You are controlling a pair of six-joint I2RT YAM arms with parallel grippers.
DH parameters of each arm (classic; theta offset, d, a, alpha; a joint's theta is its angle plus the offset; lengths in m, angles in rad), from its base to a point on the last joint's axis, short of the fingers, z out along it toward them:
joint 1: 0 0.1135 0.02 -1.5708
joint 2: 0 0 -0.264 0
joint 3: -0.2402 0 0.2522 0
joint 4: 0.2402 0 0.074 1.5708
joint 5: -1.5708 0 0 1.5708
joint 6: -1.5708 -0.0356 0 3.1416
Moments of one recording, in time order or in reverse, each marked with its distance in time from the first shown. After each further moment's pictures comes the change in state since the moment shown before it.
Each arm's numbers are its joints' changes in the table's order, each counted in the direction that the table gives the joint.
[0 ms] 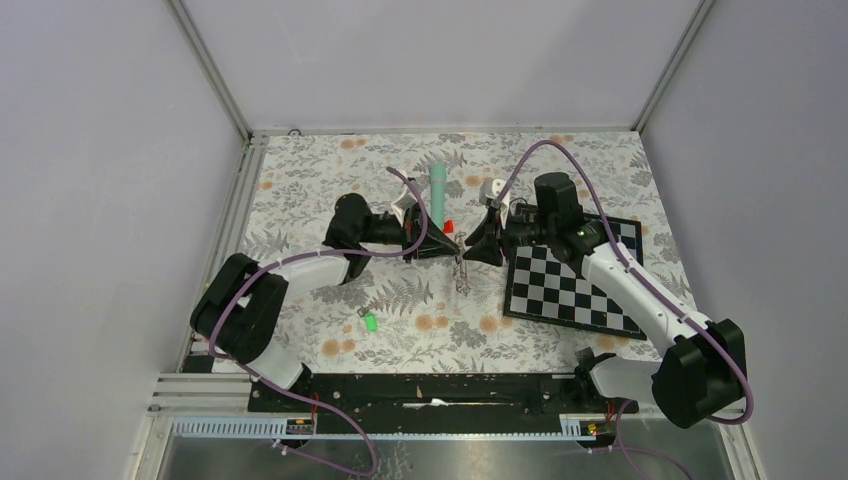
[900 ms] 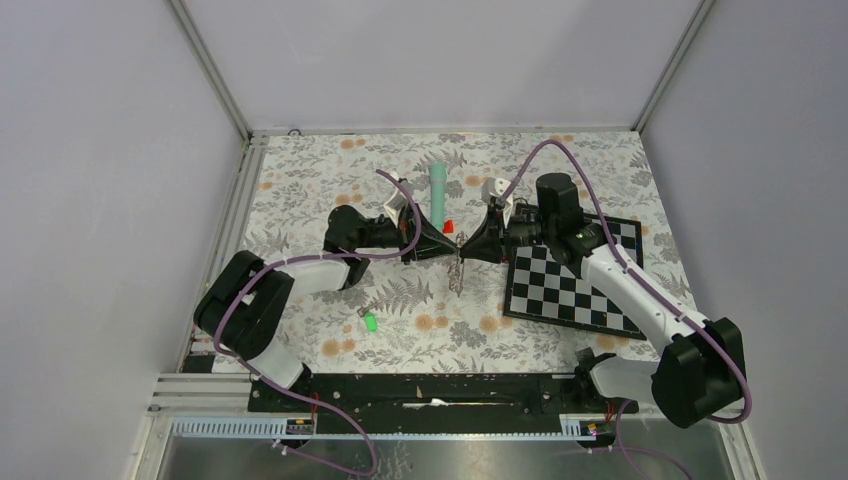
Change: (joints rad) left arm 0.003 0.024 0.086 -0.299 0.072 0.222; right arm -0.006 0.002 0.035 -0.111 0.128 -0.104
